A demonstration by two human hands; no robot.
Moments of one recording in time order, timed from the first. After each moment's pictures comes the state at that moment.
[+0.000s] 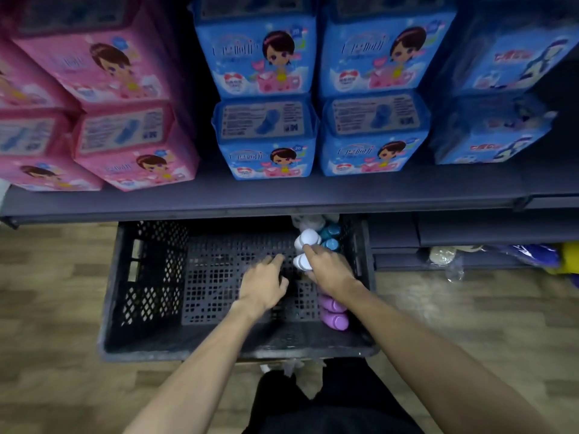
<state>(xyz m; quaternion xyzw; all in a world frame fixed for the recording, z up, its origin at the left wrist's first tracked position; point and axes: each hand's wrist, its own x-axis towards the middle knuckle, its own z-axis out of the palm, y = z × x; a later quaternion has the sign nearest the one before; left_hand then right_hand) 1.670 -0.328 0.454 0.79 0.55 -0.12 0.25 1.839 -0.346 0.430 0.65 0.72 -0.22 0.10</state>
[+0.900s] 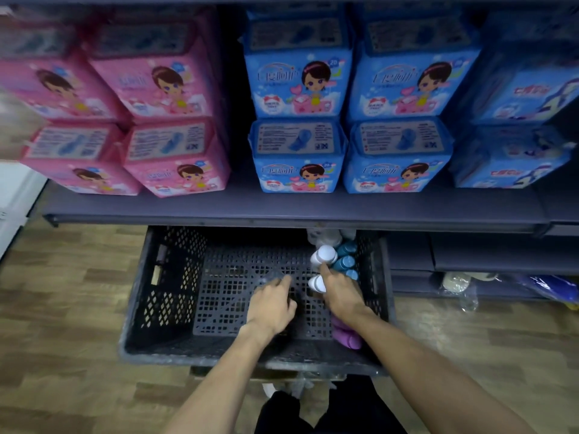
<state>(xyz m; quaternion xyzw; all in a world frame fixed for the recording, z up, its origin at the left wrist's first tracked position) 1.648 -0.347 0.462 0.78 0.56 -0.10 0.24 1.823 -0.358 0.424 0.70 0.66 -0.26 0.05</state>
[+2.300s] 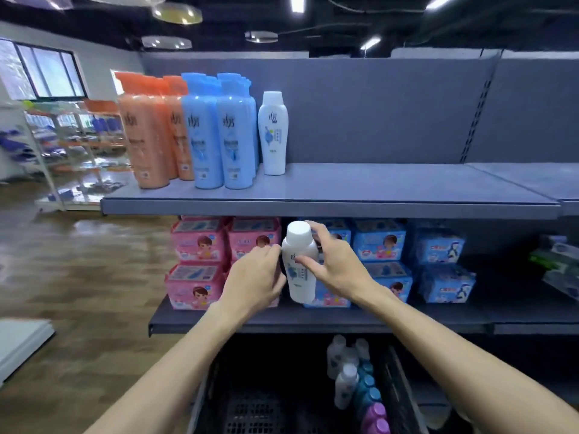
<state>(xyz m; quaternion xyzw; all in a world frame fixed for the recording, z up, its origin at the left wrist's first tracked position) 1.530 -0.295 0.767 0.86 0.41 0.28 -0.10 1.721 -0.334 0.788 0.54 0.74 -0.07 -0.40</state>
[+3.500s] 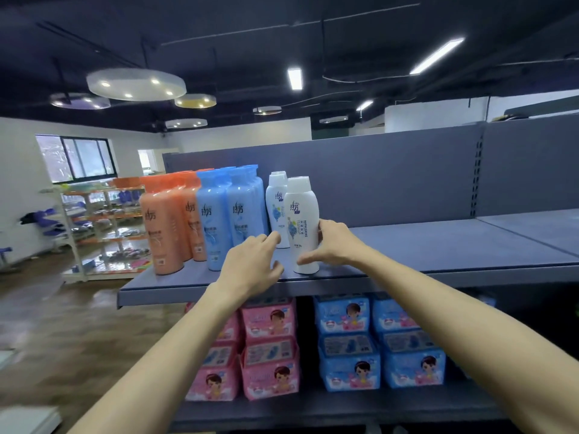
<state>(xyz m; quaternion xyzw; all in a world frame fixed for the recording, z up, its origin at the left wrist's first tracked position) 1.532 -0.225 0.920 0.84 0.44 0.25 -0.18 1.732 -0.240 0.939 0.61 0.70 -0.11 -0.36</state>
